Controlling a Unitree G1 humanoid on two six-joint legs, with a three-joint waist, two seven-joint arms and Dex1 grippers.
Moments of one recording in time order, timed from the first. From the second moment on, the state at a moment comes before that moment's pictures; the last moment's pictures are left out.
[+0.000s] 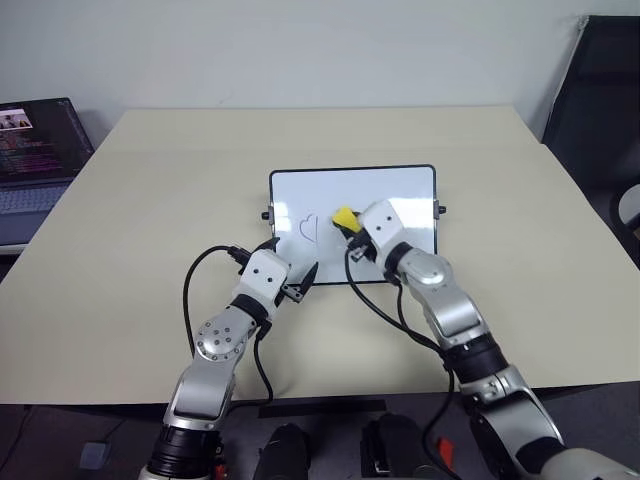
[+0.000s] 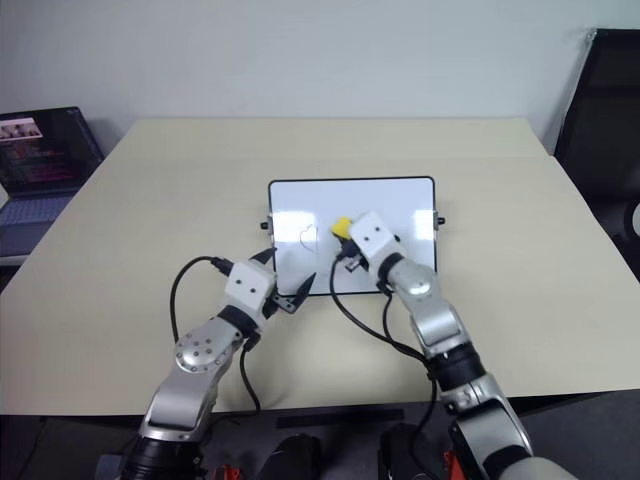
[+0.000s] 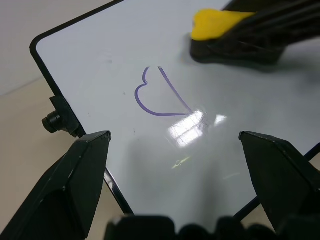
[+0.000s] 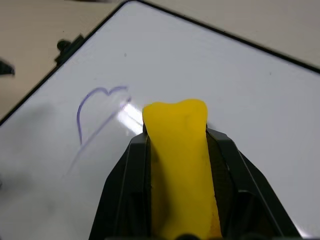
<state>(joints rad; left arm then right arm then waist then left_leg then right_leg) -0.10 0.28 -0.07 -0.23 0.07 0.17 -0.35 -0.66 -0.06 0.23 0.23 -0.10 0.20 0.36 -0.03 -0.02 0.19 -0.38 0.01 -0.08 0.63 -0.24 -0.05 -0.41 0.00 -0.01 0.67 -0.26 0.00</state>
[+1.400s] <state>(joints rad) -0.14 0.28 -0.08 -0.21 0.06 0.17 -0.36 -0.56 -0.18 0.40 0.13 -0.25 0.23 0.45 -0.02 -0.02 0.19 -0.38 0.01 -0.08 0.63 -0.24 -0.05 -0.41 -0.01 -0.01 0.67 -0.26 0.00</state>
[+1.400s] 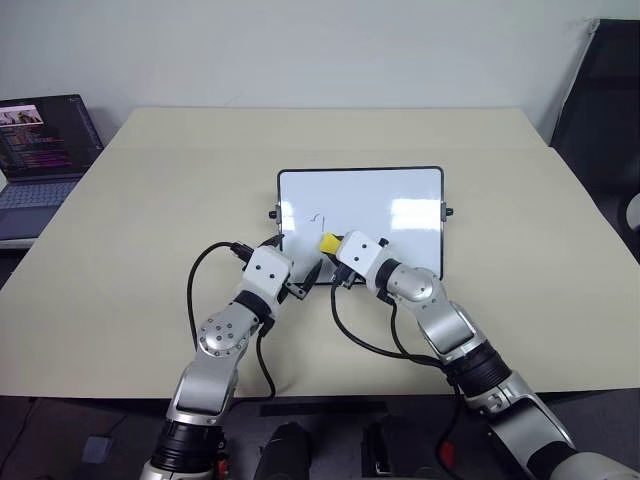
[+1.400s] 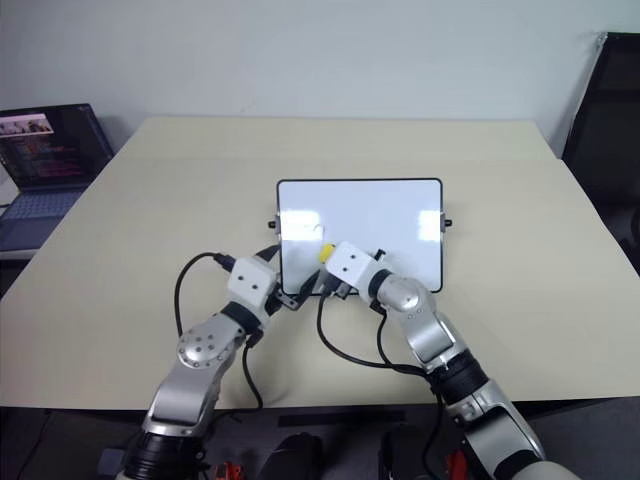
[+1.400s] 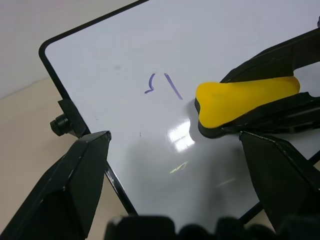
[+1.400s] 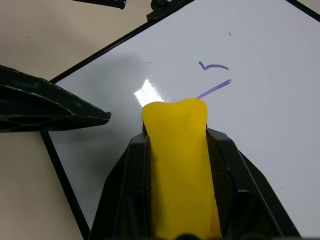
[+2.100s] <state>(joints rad) -0.12 0.28 -0.08 -0.22 0.06 0.17 -0.36 -0.77 -0.05 0.38 0.43 -0.24 0.08 0.35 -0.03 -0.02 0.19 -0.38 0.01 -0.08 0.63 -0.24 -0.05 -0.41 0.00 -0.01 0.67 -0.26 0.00</state>
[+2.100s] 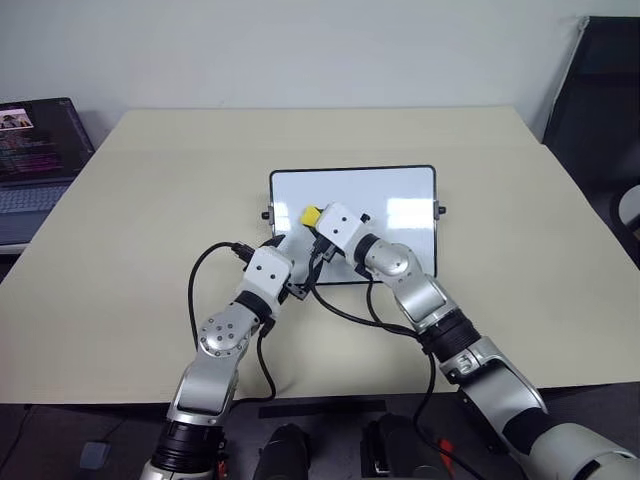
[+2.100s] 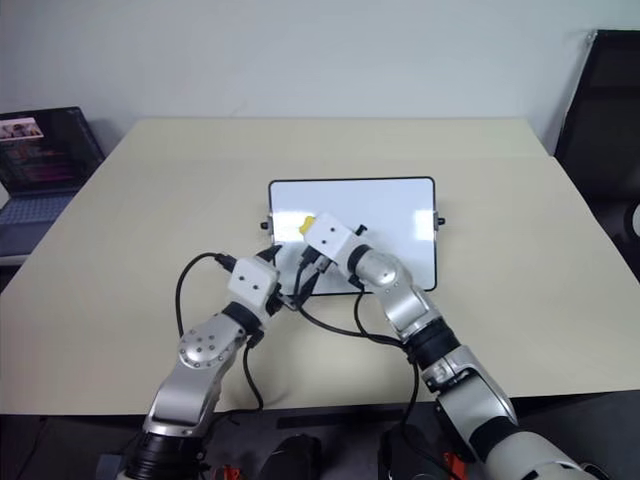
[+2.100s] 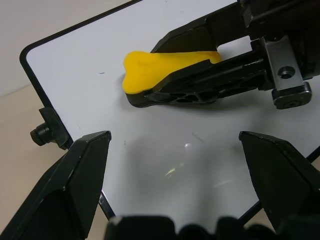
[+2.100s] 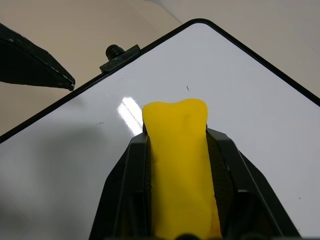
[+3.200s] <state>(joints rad) -0.14 0.27 -0.12 -0.22 0.05 0.16 -0.37 -0.49 -0.23 0.32 0.05 -0.21 0.22 0.44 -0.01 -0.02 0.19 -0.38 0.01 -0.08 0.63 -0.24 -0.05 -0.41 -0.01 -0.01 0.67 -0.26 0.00</state>
